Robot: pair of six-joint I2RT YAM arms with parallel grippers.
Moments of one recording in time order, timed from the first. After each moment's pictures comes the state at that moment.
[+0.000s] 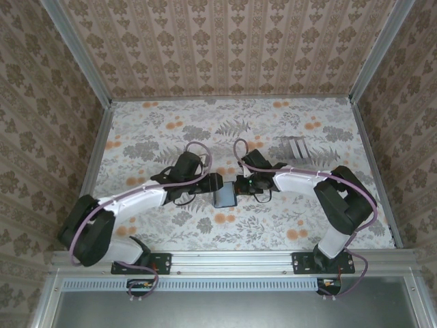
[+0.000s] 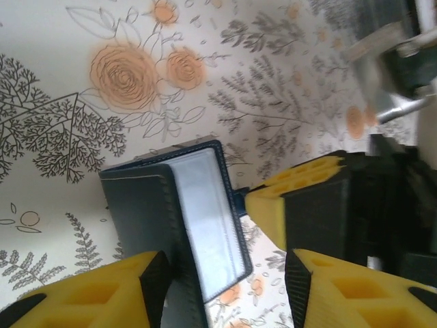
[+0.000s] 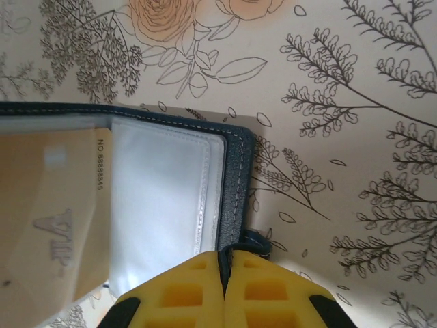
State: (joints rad) left arm -0.72 1.40 0.71 -0.12 0.28 -0.71; right arm 0.62 1.70 0.89 -0.24 -0.28 0.61
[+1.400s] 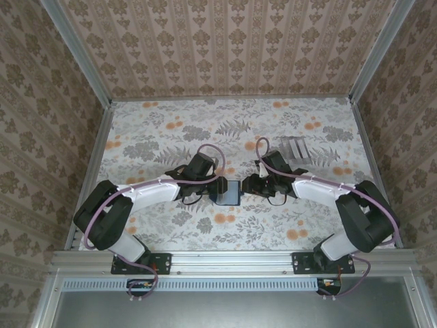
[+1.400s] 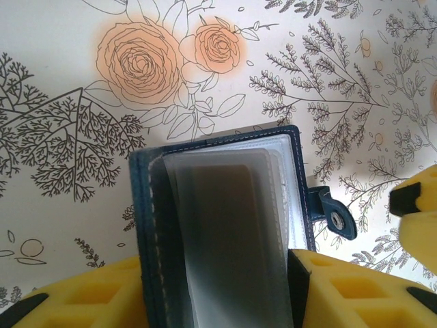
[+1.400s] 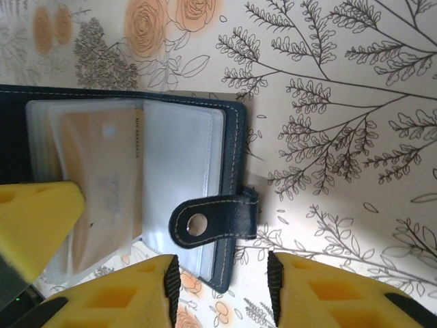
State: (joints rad) left arm -0.78 1.54 0.79 -0.17 0.17 -0.63; right arm 0.52 1.51 0.73 -0.20 -0.37 0.68
